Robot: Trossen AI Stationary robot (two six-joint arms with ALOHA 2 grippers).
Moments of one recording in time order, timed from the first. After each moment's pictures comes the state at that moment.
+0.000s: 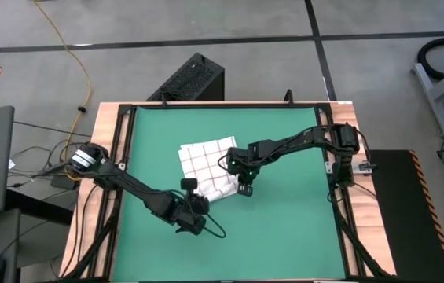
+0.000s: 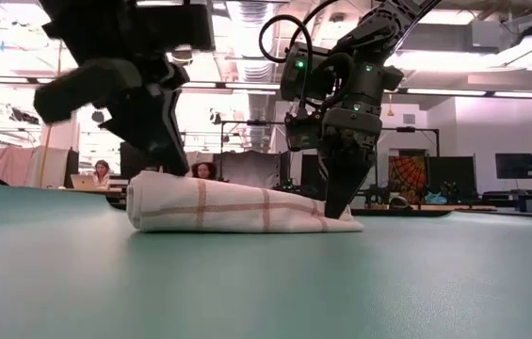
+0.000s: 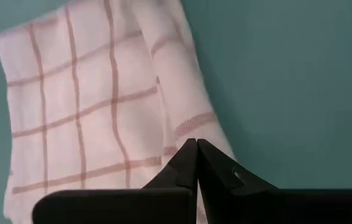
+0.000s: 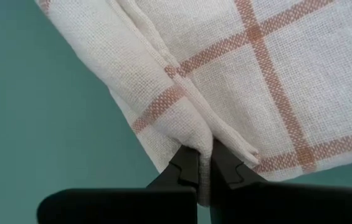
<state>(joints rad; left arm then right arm) -0.47 1.76 1.12 -0.54 -0.59 -0.33 -0.09 1.89 1.17 -0.54 -0.17 0.13</state>
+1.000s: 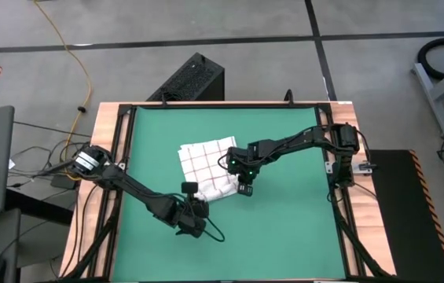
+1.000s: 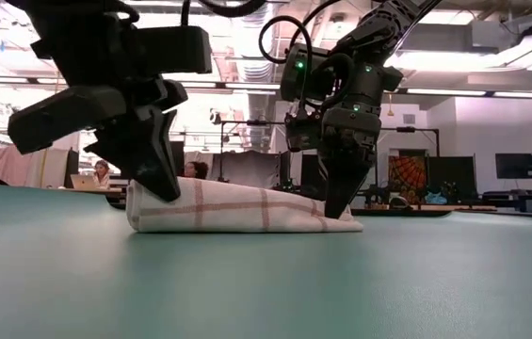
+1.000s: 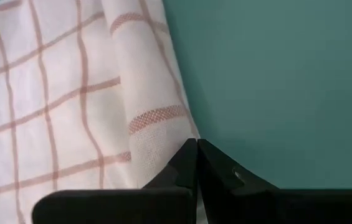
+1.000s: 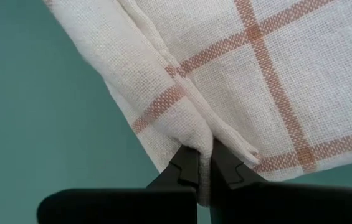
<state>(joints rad) -0.47 1.82 1.11 -0.51 -0.54 -0.33 -0.09 1.89 1.17 -0.53 -0.18 0.13</state>
